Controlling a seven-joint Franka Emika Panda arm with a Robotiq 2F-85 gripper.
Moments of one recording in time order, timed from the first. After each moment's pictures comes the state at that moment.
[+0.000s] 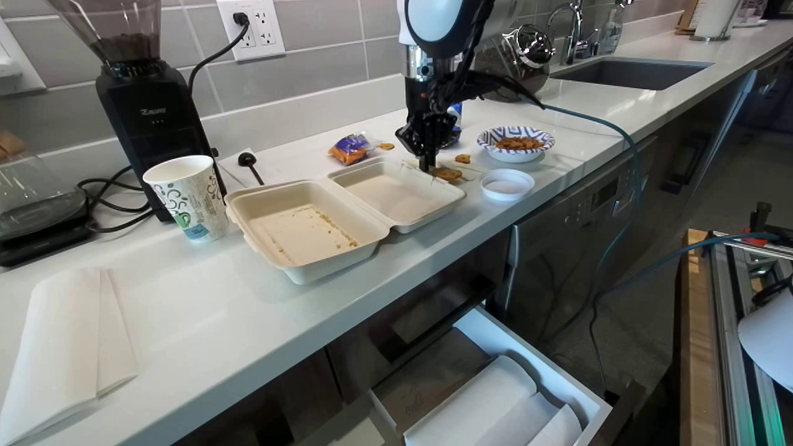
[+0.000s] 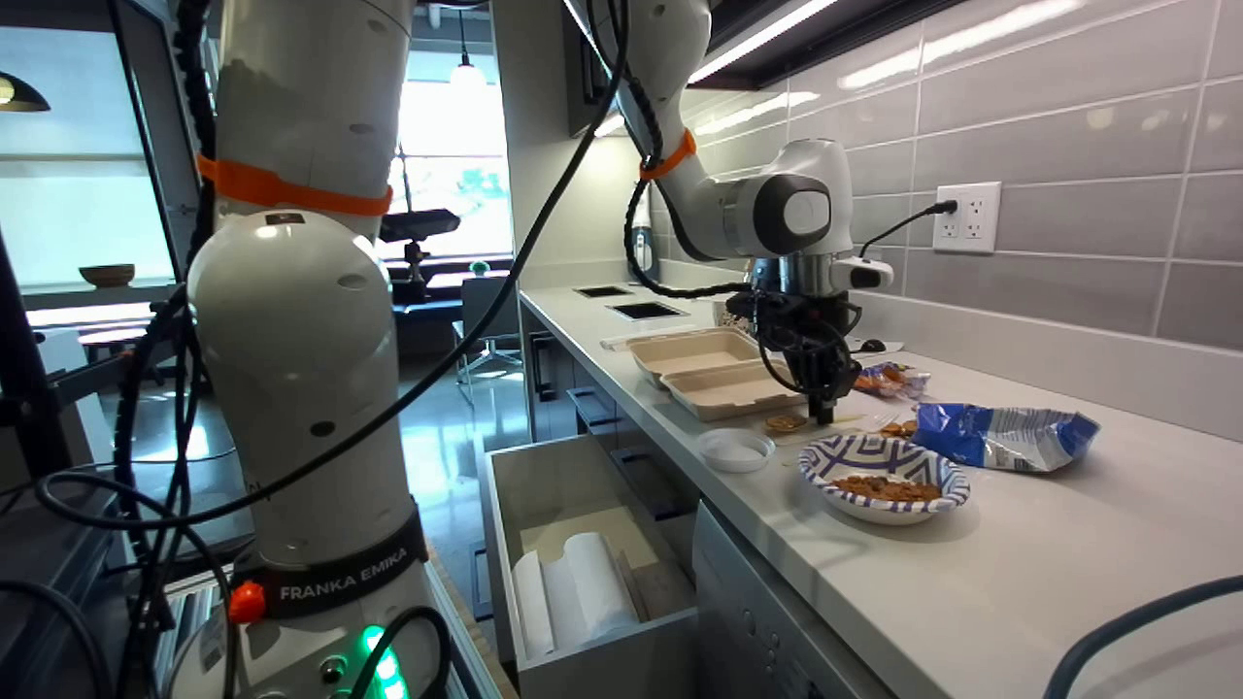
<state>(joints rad) -0.03 0.23 -0.07 -2.22 -0.08 2.53 0.25</state>
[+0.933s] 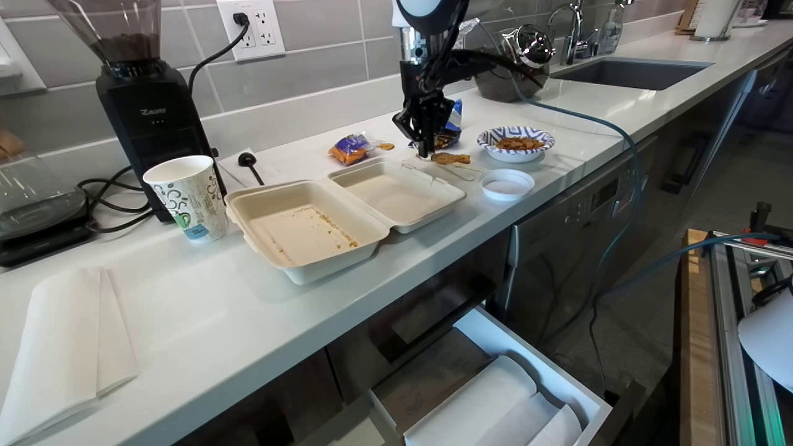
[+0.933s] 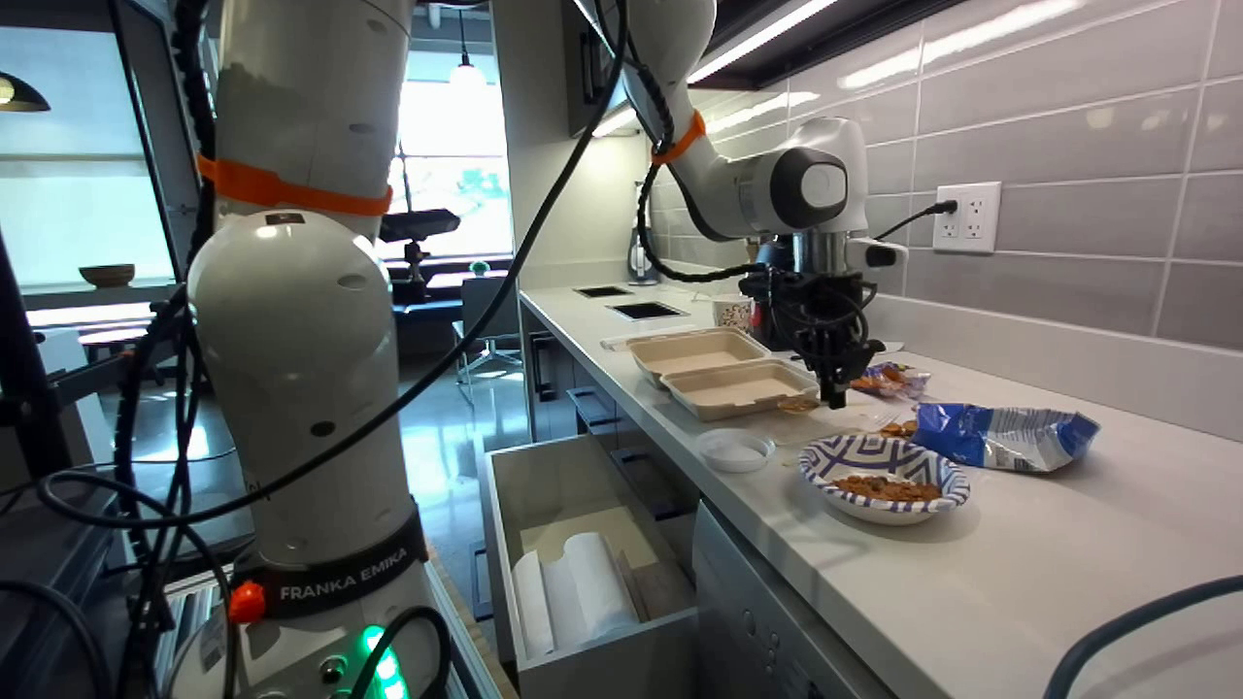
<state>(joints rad) -0.03 0.23 -0.08 -2.14 -0.09 2.41 0.25</state>
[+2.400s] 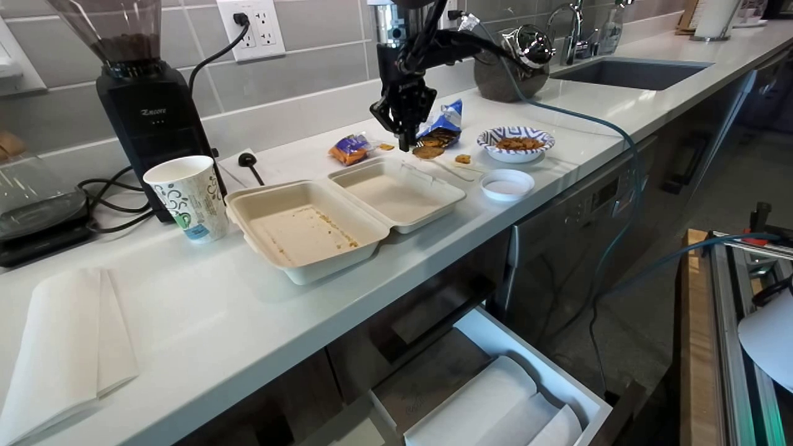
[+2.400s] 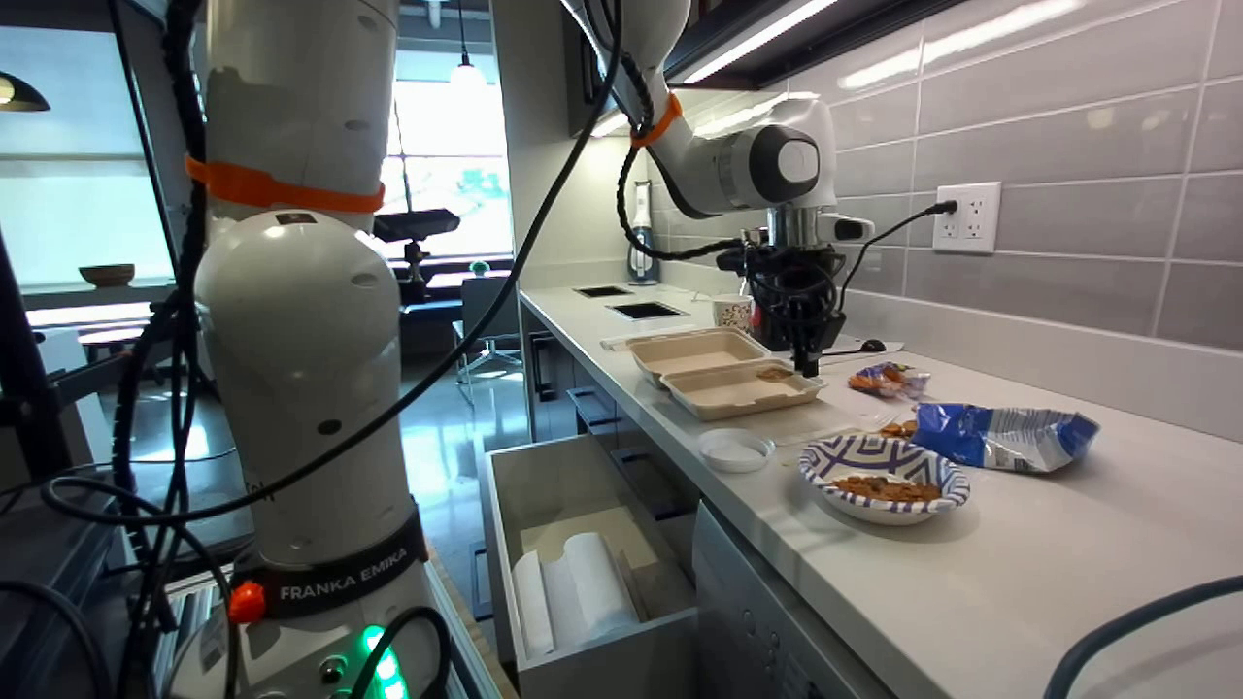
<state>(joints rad) 0.02 0.19 -0.05 -2.11 -0.10 2.35 0.29</state>
